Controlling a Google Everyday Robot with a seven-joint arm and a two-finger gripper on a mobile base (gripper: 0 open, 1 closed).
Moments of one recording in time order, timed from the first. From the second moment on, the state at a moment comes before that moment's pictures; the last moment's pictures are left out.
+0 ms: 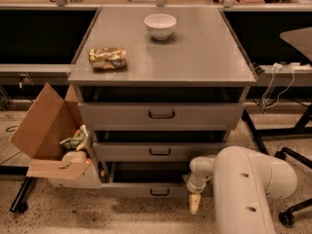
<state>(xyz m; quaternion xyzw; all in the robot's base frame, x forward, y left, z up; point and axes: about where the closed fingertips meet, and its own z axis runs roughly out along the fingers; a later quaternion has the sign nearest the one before) 0.566 -0.187 0.169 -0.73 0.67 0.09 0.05</state>
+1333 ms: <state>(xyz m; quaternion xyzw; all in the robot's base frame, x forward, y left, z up) 0.470 -0.175 0.173 -0.74 0.66 0.15 0.01</state>
